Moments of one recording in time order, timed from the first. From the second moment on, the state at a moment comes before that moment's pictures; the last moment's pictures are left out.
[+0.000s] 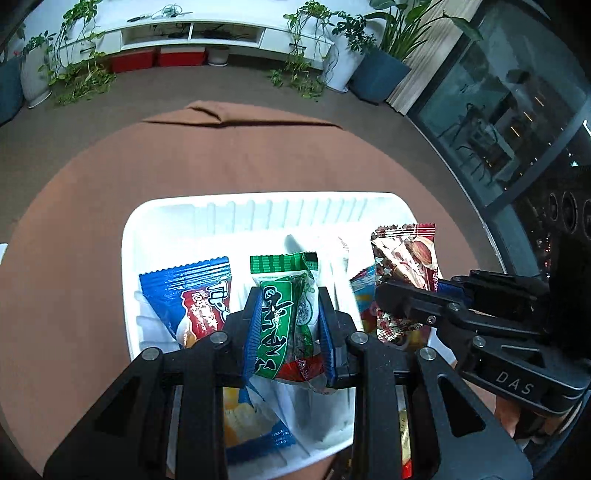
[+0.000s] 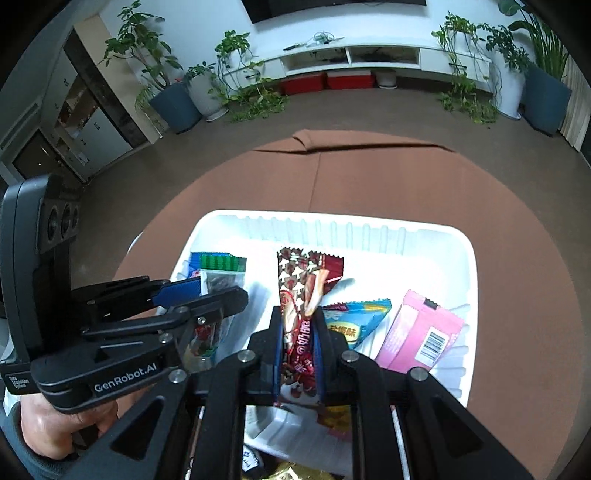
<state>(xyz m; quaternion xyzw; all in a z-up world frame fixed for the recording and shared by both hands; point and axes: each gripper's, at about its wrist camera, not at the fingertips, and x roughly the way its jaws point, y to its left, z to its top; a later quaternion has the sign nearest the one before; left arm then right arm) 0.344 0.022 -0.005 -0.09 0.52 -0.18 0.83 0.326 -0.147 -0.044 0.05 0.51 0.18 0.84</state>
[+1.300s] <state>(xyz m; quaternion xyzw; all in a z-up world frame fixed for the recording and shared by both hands) 0.177 0.014 0.080 0.00 0.37 -0.18 0.91 0.173 -0.220 0.014 0.17 0.39 0.22 0.88</state>
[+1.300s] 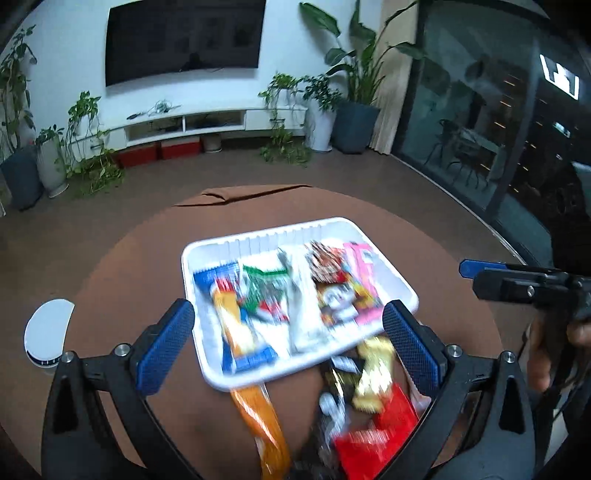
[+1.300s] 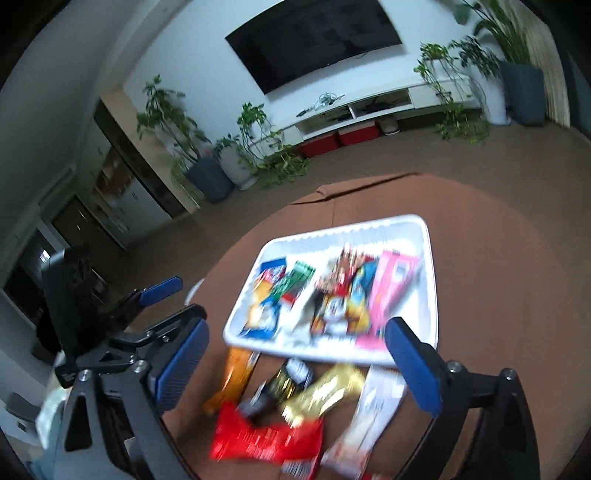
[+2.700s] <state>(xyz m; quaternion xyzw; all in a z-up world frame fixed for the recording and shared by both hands) -0.004 0.049 0.011 -0.10 0.45 -0.21 0.86 0.116 -0.075 -0.104 -0.31 0.47 0.42 0.71</state>
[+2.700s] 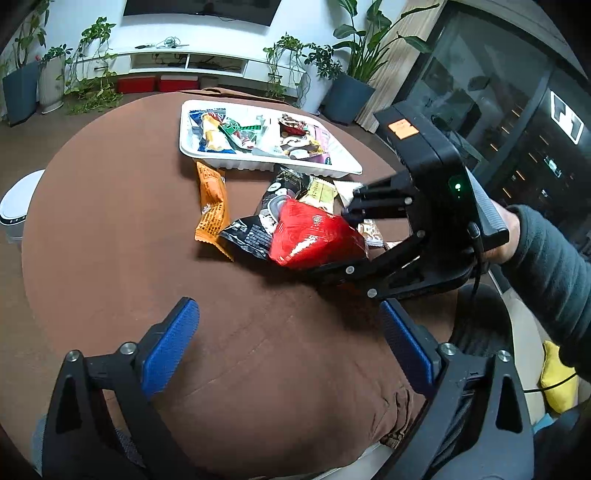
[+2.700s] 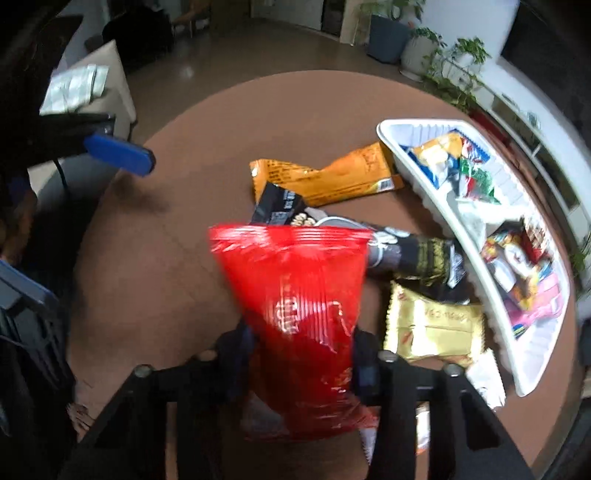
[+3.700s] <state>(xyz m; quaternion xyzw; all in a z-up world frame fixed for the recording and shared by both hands) 0.136 -0.022 -0.015 0.09 0.54 -0.20 0.81 0.062 -0.152 -0.108 -0.06 0.52 0.29 0.80</state>
